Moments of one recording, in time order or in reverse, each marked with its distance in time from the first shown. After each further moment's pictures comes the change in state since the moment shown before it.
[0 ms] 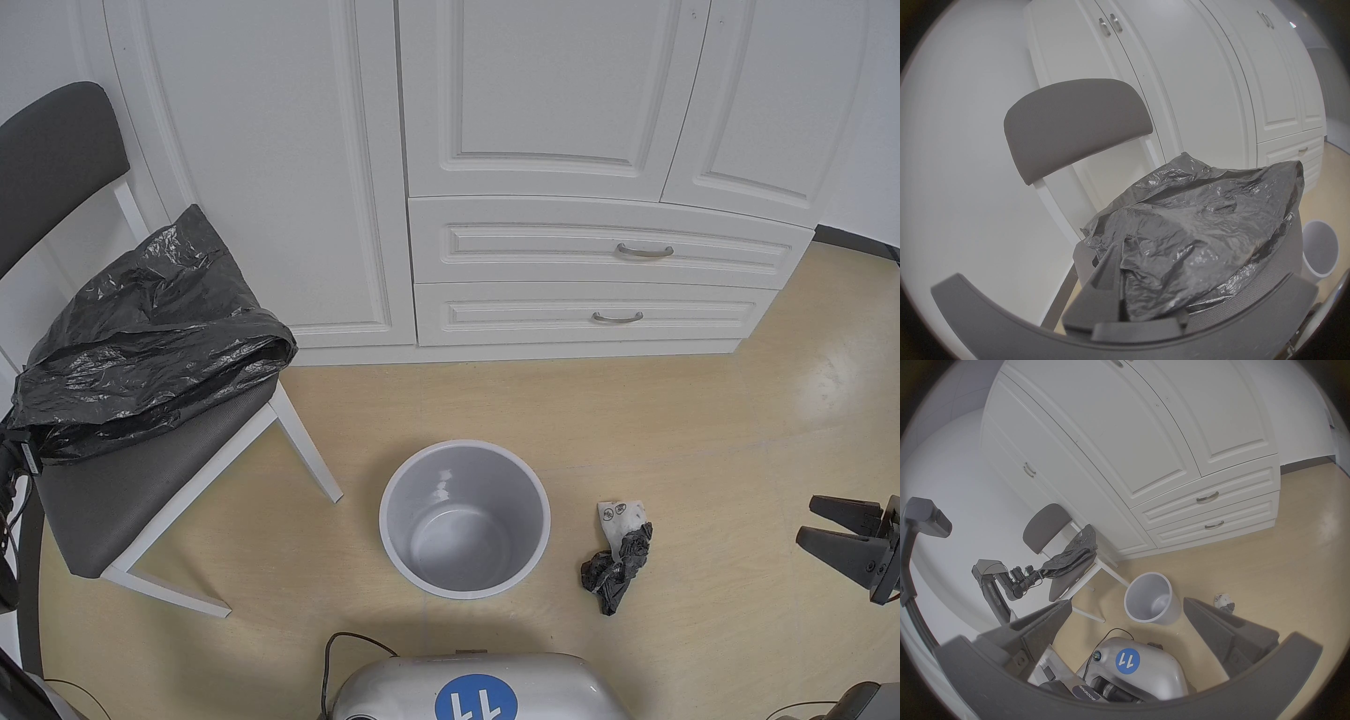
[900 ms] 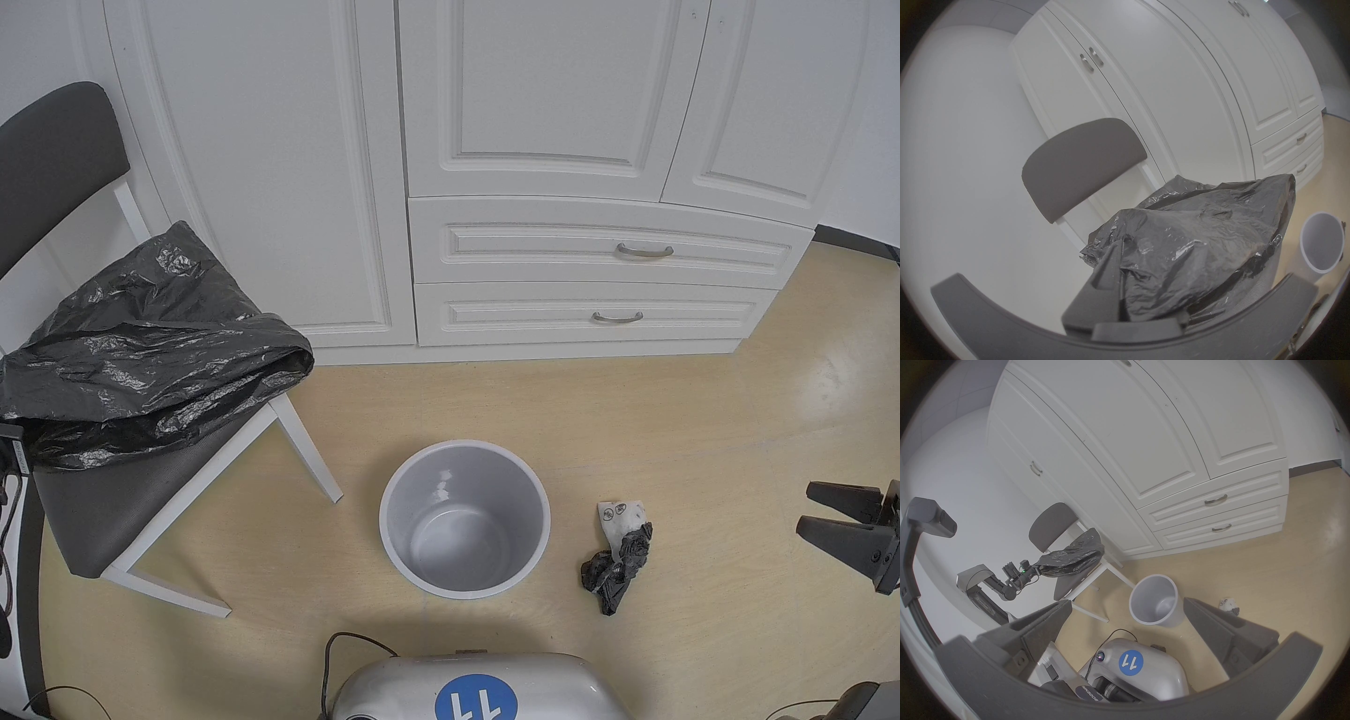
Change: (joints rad) left arm -0.199 -0.398 0.050 0.266 0.269 0.150; right arm 0.045 0.029 -0.052 0.010 0.000 -0.012
